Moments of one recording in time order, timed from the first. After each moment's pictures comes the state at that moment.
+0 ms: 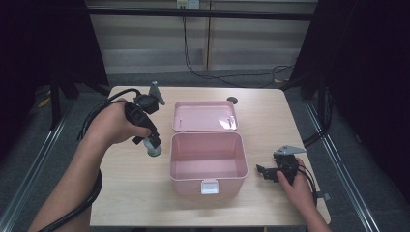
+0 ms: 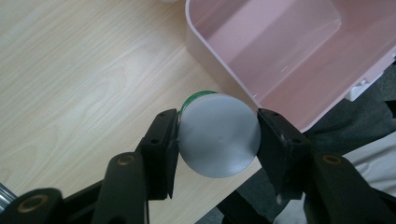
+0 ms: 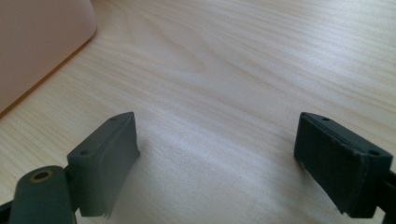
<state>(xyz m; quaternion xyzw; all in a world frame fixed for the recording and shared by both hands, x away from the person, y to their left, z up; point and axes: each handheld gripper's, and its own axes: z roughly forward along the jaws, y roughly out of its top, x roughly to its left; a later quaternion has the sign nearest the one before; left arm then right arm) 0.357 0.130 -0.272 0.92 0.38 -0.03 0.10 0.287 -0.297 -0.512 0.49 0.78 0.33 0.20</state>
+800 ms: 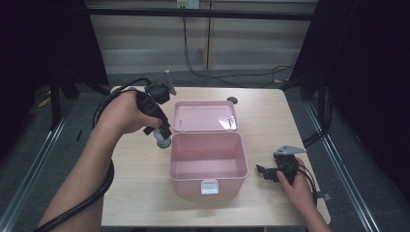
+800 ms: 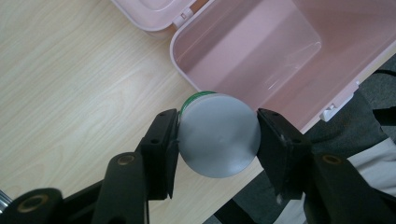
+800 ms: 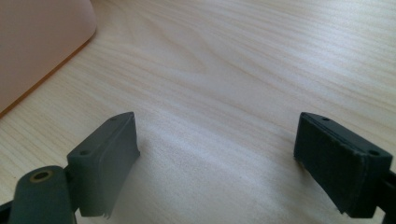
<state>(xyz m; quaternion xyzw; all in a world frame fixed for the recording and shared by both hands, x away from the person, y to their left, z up) 0.364 0.102 -0.254 0.92 0.37 -0.02 0.11 0.287 -0.297 -0.511 0.49 0.78 0.33 0.20</state>
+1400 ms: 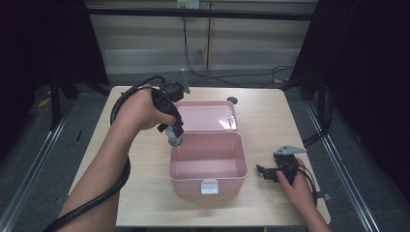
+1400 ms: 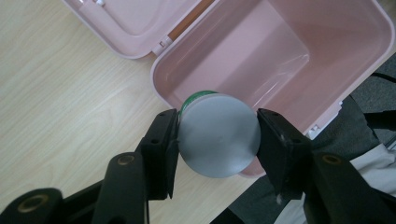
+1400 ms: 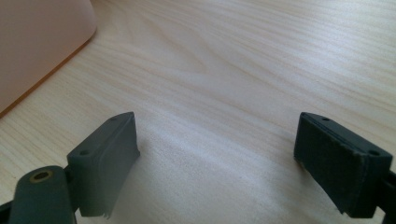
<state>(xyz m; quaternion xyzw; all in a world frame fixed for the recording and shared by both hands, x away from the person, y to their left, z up) 0.371 0.073 -0.256 0.93 0.36 -0.03 0.10 0.287 -0.297 -0.512 0.49 0.78 0.33 0.20</state>
